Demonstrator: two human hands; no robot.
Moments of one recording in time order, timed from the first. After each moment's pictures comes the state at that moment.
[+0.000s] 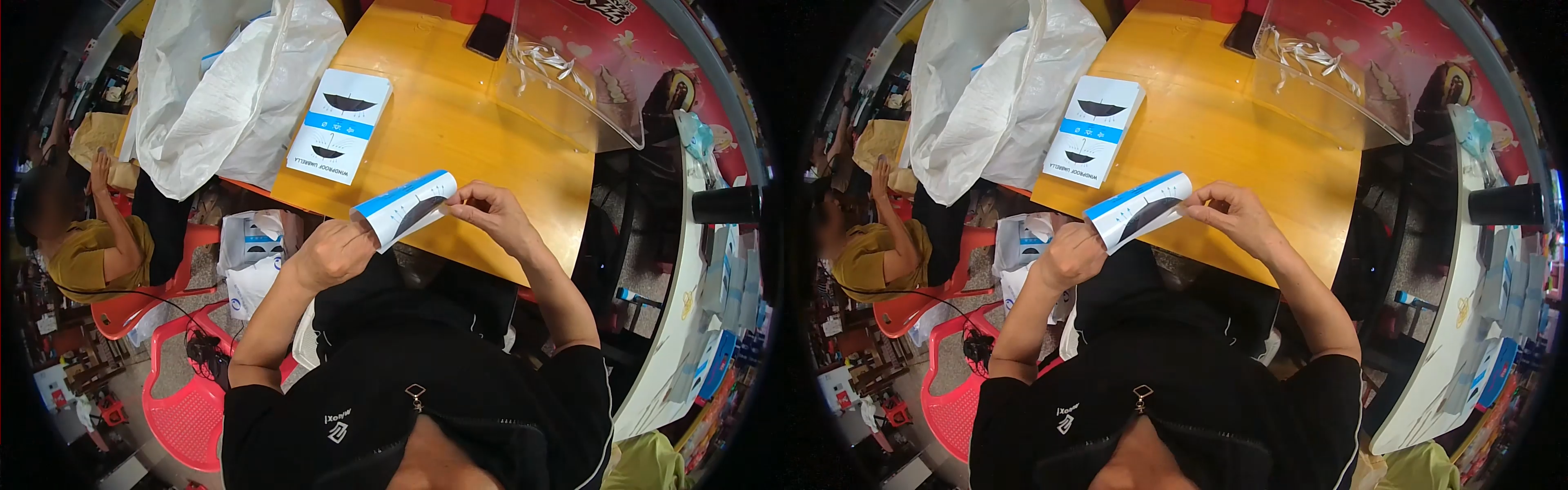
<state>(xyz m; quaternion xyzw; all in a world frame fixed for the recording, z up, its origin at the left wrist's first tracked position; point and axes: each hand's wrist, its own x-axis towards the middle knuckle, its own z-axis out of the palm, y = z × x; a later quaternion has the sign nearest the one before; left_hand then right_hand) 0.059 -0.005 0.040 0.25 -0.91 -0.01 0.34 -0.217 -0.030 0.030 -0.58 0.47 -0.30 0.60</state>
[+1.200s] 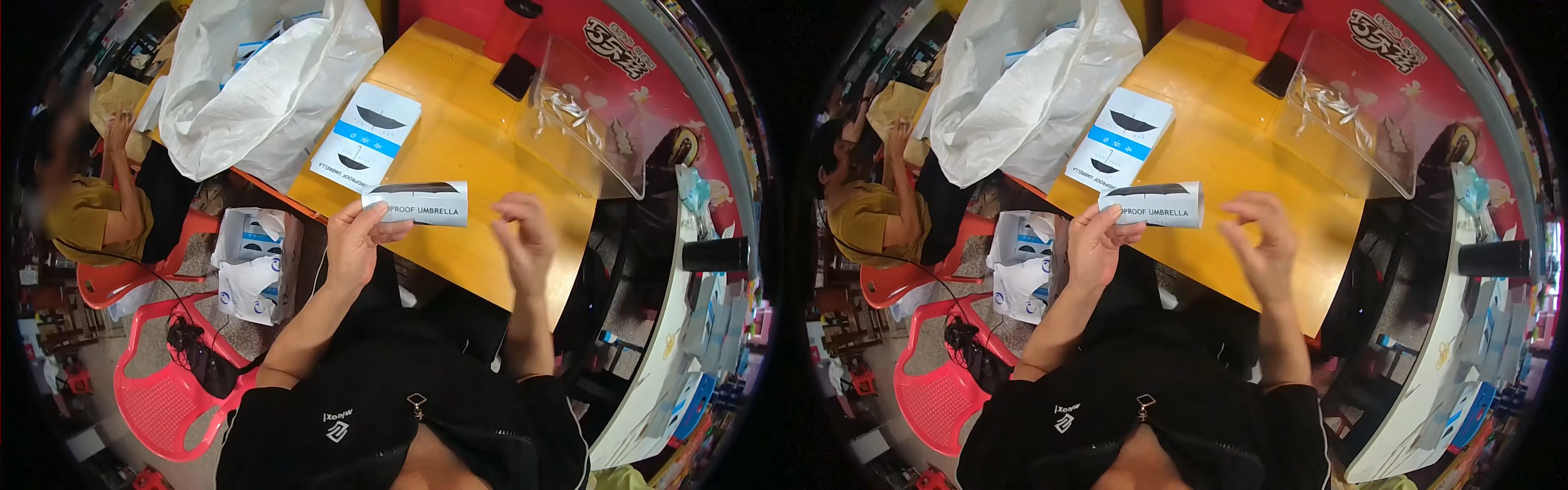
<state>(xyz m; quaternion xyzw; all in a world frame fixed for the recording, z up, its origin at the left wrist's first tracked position) 0.027 -0.001 0.038 0.36 -0.24 -0.66 0.61 -0.199 -0.022 0.070 -0.66 0.42 -0.55 0.30</state>
